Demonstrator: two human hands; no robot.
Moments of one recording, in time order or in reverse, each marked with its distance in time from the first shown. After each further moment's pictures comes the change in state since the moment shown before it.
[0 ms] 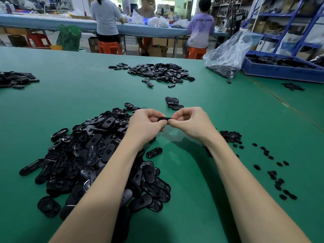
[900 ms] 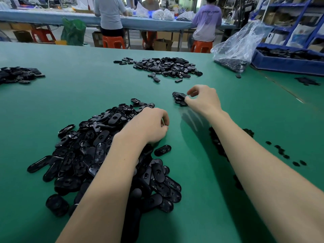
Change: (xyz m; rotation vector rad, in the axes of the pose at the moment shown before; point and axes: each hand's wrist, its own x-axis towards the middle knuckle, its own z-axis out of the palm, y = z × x) left_hand 0.007 0.007 -0.024 0.805 -0.281 0.271; right_hand 0.076 0.007 -0.005 -0.464 0.197 -0.002
